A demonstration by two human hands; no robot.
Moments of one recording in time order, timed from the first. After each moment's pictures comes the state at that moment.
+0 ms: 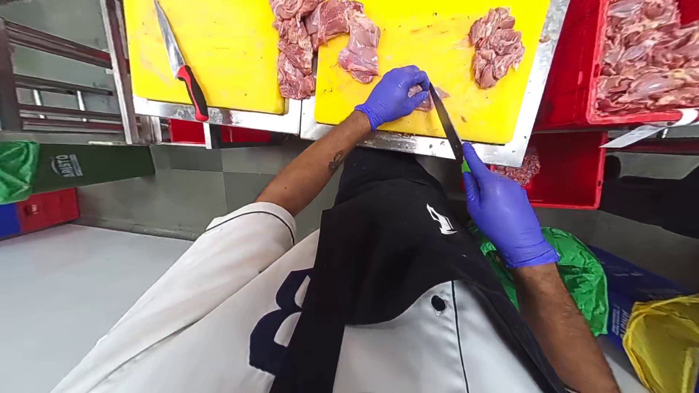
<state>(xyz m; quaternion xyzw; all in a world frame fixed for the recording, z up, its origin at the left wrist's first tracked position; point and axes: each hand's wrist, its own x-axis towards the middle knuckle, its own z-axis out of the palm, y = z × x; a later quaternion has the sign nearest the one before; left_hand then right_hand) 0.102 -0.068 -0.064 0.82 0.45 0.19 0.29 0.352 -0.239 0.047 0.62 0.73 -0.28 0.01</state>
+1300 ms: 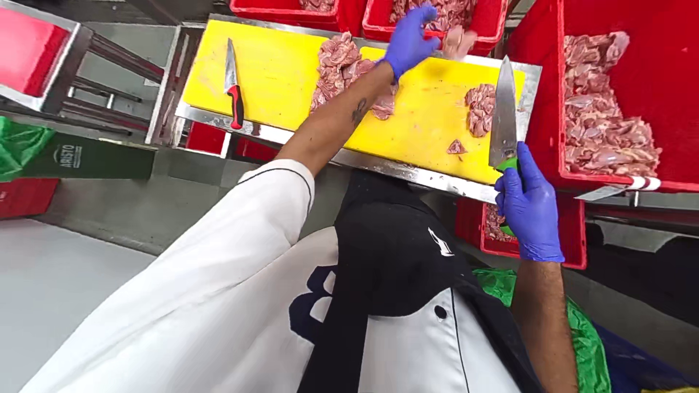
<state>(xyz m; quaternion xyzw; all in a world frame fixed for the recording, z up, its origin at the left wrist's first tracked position) 0.075 0.058 0.032 0.75 0.56 0.24 0.27 0.391 -0.198 0.038 0.64 0.59 -0.39 -0.30</state>
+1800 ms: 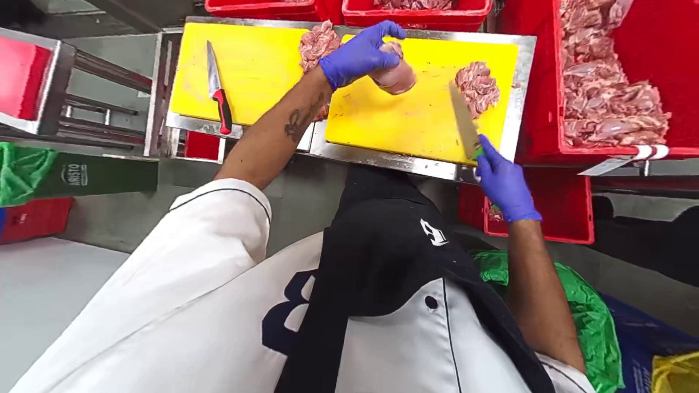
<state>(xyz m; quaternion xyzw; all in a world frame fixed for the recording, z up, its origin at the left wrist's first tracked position) 0.033 -0.007 0.066 0.68 0.49 0.19 0.52 0.402 -0.180 -0.022 0.66 0.66 -0.36 -0.10</state>
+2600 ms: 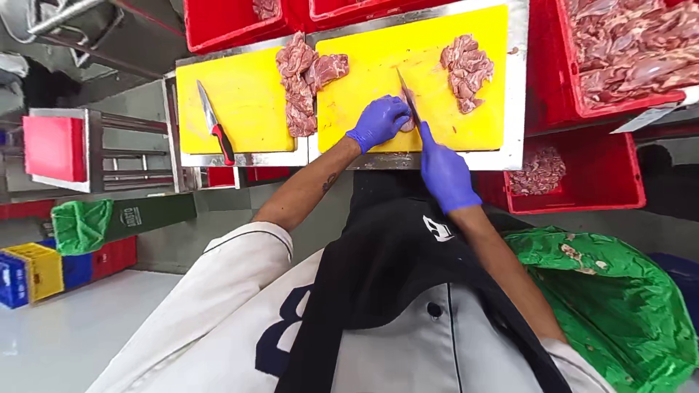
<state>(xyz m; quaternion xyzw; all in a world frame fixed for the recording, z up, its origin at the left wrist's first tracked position) 0.098 -0.067 -0.051 0.88 0.42 0.10 0.21 0.285 -0.188 -0.008 0.67 0.68 -0.30 -0.04</state>
